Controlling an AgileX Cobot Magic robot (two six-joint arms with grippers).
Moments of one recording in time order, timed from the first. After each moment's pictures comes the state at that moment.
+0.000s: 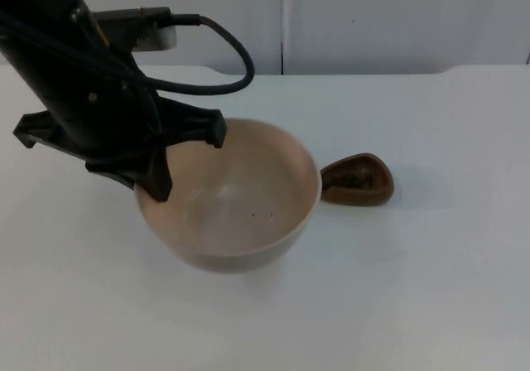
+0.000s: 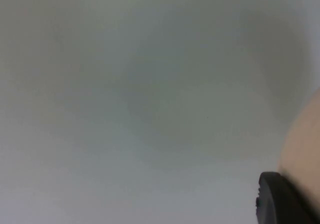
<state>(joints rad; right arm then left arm) 0.03 0.00 -0.53 0.03 1.04 0.01 -0.42 1.71 -1.03 -0.18 0.68 -0.11</state>
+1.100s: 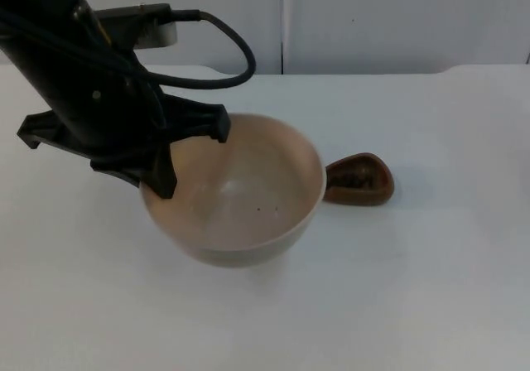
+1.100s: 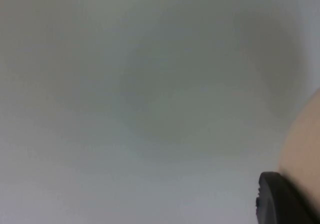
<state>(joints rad) 0.03 1.12 -1.10 0.14 0.83 -0.21 -0.42 1.71 -1.03 -0.21 0.67 -0.11</state>
